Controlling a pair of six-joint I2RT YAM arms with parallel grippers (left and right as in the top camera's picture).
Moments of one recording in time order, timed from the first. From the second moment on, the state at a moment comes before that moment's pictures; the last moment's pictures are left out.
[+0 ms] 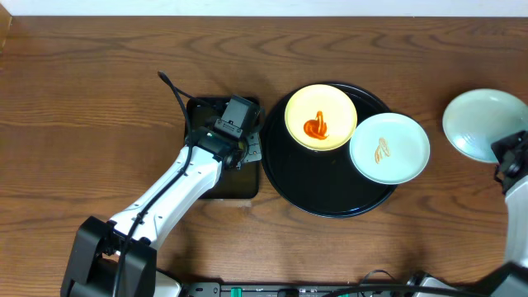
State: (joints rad) left arm -0.47 1.57 1.04 -0.61 -0.05 -0.61; right arm -0.56 1.39 0.95 -0.46 0.23 0.59
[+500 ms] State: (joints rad) left arm -0.47 1.57 1.04 -0.61 -0.05 -0.61; right arm -0.63 1.63 0.95 -0.40 0.15 0.59
